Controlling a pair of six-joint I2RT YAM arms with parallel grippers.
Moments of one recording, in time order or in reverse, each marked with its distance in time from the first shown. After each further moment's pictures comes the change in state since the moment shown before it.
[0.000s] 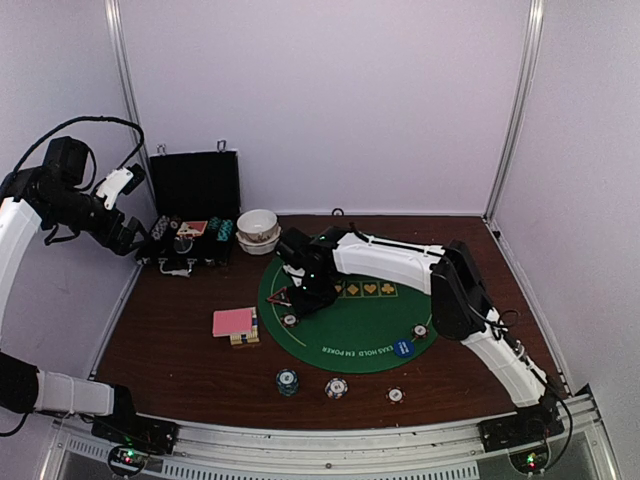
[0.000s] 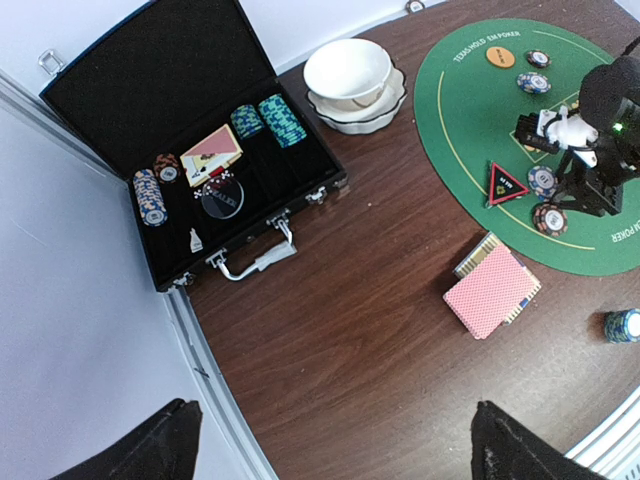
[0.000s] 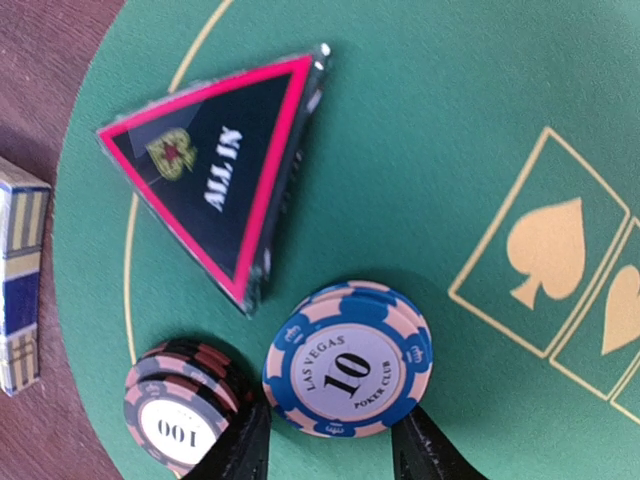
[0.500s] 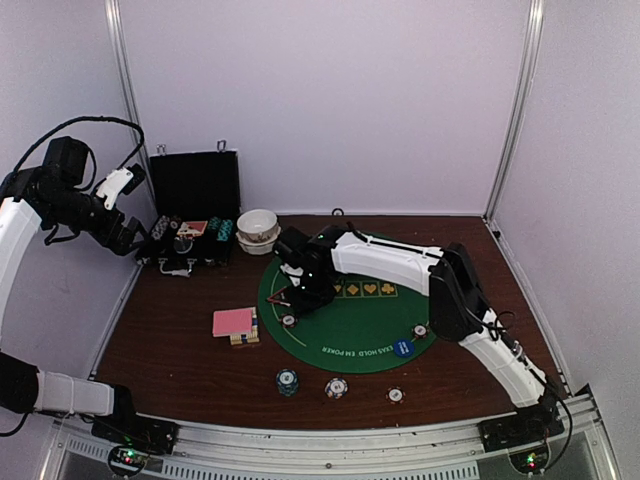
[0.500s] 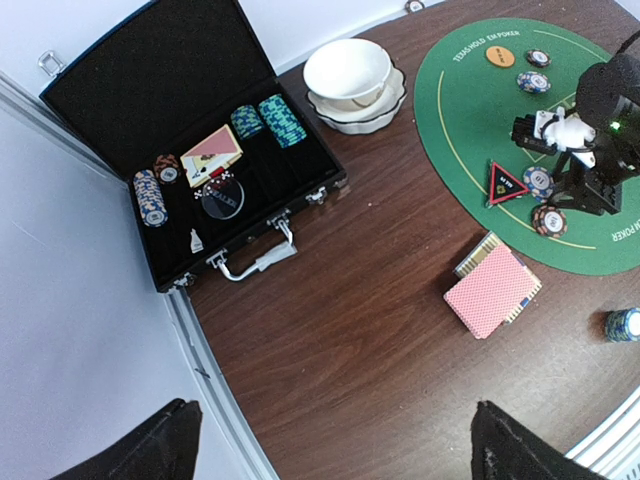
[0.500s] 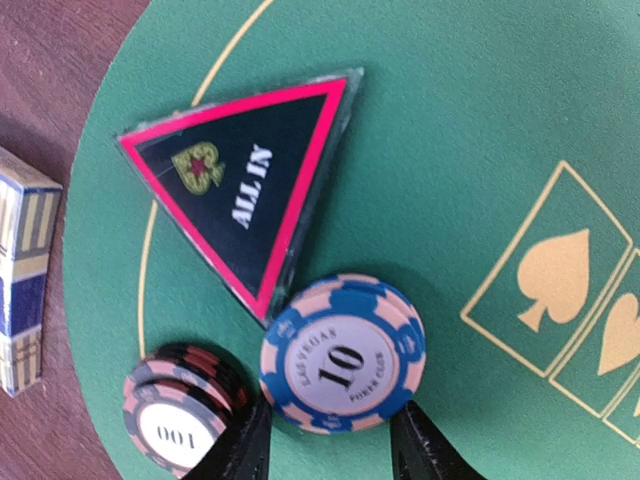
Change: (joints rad) left arm 0.000 0.000 0.000 0.000 0.000 0.003; right arm 0.002 0.039 0.078 -0.034 0.015 -0.048
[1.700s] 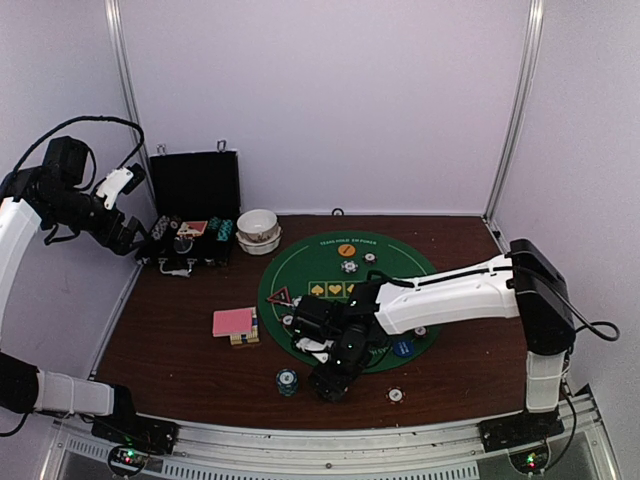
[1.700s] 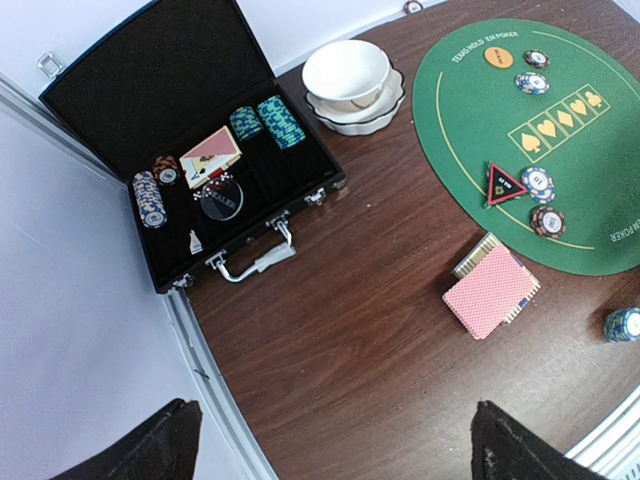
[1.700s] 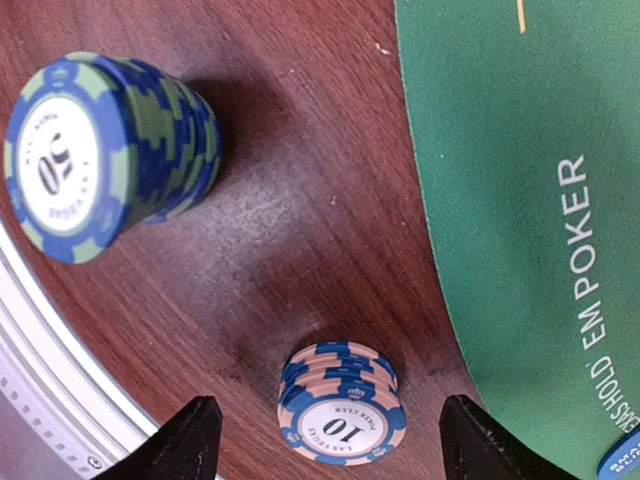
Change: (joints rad) left arm 0.000 0.000 0.001 -0.001 0.004 0.000; right arm 0.273 -0.578 -0.911 0.204 -0.097 -0.029
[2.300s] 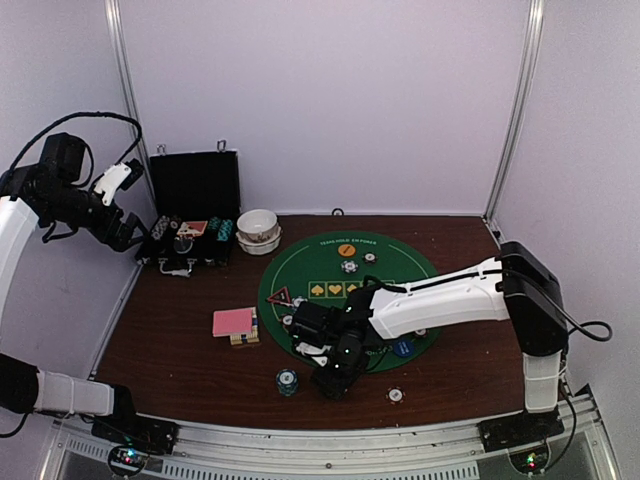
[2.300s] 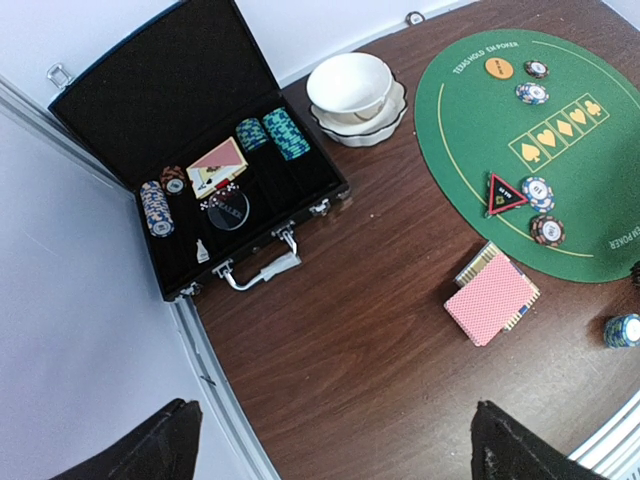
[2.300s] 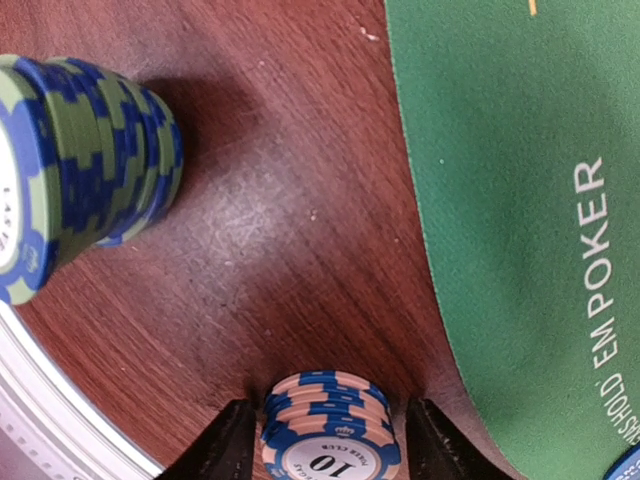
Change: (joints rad) left arm 0.000 0.000 0.026 0.000 0.004 0.000; right arm 0.000 0.038 -0.005 0.022 0.030 0.009
